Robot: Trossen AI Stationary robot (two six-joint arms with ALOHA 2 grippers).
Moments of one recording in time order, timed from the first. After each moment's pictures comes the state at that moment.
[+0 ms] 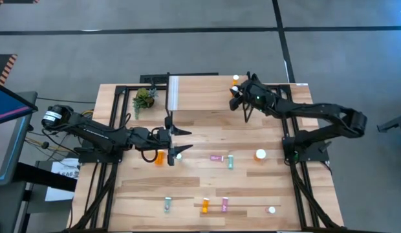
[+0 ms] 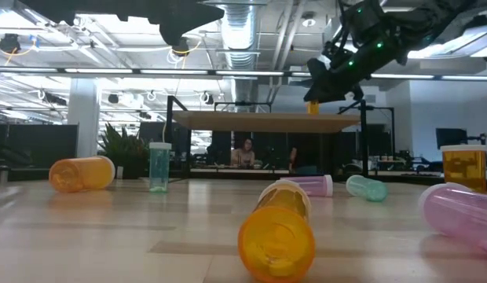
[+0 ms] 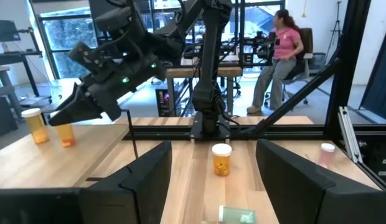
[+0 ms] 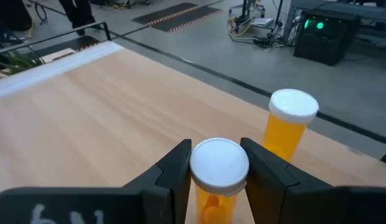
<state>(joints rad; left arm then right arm) -0.19 1.24 0.58 0.67 -0.29 0.04 -0.49 1.26 0.68 0.25 0.33 0.17</state>
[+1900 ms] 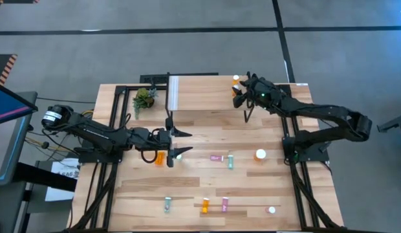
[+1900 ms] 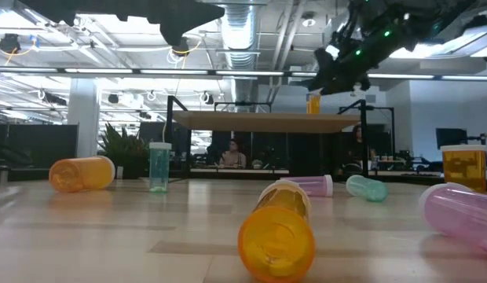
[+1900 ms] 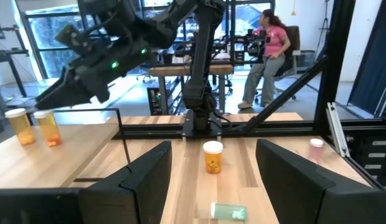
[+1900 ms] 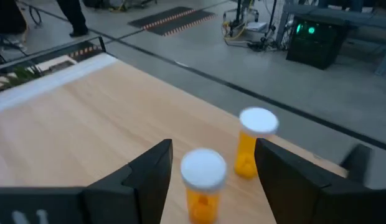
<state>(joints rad) -0.19 1.24 0.58 0.66 -0.26 0.04 -0.51 1.15 0.71 0.13 0.34 0.15</state>
